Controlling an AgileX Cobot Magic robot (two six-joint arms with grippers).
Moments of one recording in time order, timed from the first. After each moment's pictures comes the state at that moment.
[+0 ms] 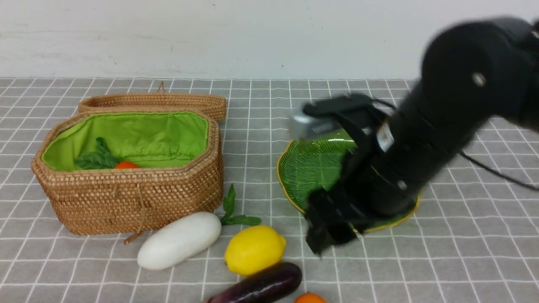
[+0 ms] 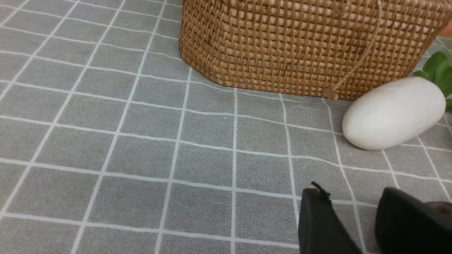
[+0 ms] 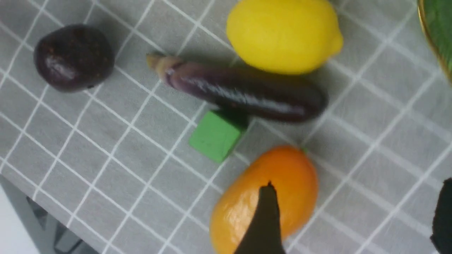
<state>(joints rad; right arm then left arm) 0.66 1.54 -1.29 0.23 1.06 0.07 -0.03 -0.01 0.03 -0.05 0.38 -0.18</state>
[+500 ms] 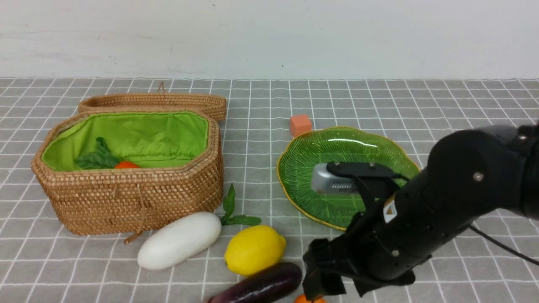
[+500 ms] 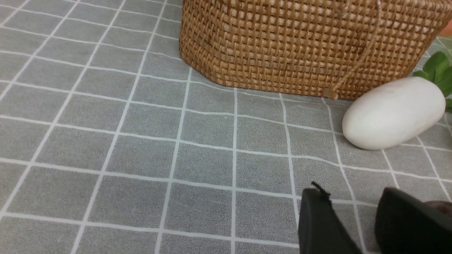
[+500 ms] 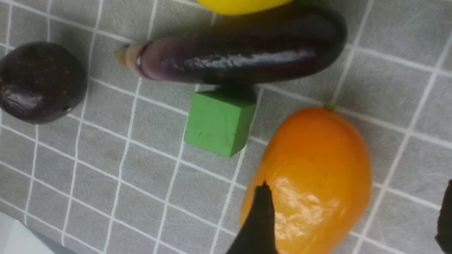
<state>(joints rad) 0.66 1.55 -1.04 0.38 0.79 0.19 -0.03 -0.01 0.03 -0.05 0.38 -0.18</state>
